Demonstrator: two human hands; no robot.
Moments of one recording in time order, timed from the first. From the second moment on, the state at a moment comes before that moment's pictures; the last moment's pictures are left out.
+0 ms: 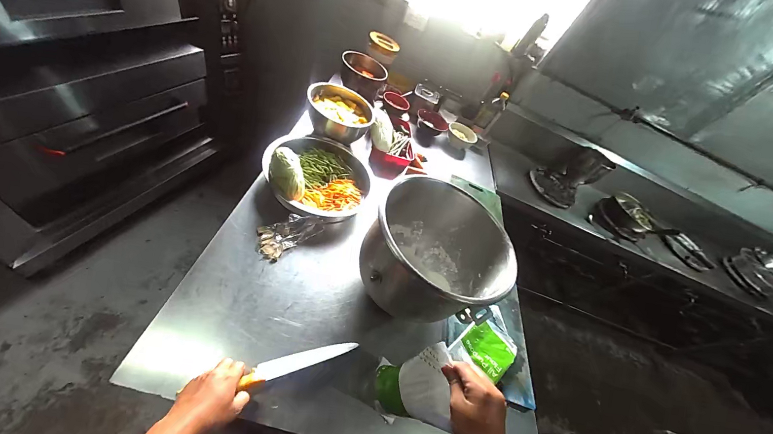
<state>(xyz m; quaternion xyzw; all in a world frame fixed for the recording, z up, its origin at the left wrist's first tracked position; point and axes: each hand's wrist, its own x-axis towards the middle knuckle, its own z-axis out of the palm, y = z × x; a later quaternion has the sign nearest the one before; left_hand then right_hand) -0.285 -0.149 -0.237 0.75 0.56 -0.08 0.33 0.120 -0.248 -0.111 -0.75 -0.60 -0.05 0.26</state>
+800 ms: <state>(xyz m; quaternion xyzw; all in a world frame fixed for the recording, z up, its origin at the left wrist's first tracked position) -0.208 -0.189 -0.128 0.37 0.33 -0.02 0.87 0.111 -0.234 -0.108 -0.78 -0.53 -0.02 0.32</state>
